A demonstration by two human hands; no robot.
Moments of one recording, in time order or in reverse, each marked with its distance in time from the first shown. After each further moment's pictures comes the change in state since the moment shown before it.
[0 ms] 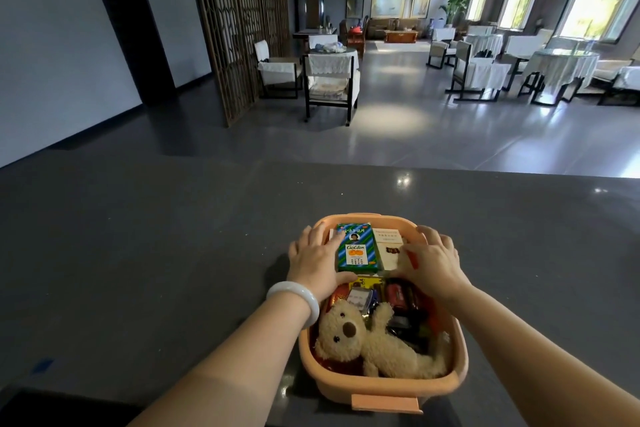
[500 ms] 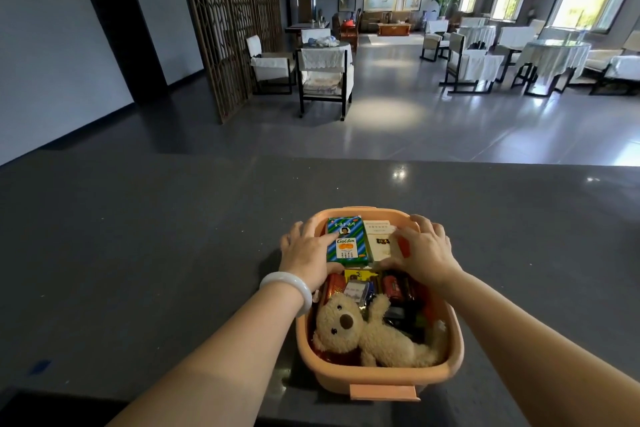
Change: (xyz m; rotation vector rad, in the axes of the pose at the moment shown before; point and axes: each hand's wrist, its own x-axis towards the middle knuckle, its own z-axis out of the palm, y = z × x) left_hand -0.001 -0.002 -0.005 0.000 0.048 0.033; right_hand 0.005 -0.002 0.000 0.003 0.018 0.010
